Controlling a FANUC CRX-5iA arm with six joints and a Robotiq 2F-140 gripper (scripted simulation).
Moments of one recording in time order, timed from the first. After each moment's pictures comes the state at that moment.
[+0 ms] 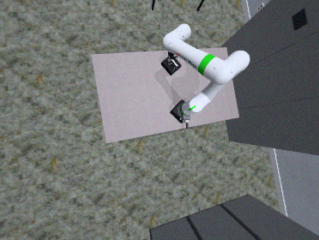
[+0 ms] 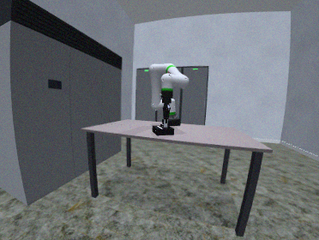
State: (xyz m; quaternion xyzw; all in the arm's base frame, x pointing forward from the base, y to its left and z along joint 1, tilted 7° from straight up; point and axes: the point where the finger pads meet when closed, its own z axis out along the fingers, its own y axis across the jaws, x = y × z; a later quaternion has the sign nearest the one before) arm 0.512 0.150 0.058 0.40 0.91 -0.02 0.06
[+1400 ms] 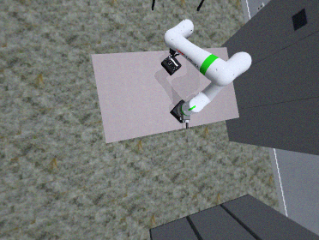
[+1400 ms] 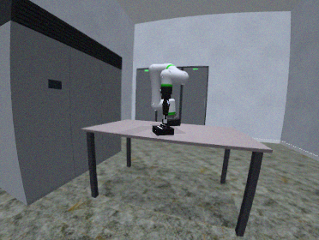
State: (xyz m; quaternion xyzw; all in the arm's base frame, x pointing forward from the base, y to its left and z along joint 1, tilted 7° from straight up) arm 0.513 0.149 0.090 0.40 0.91 -0.02 0.06
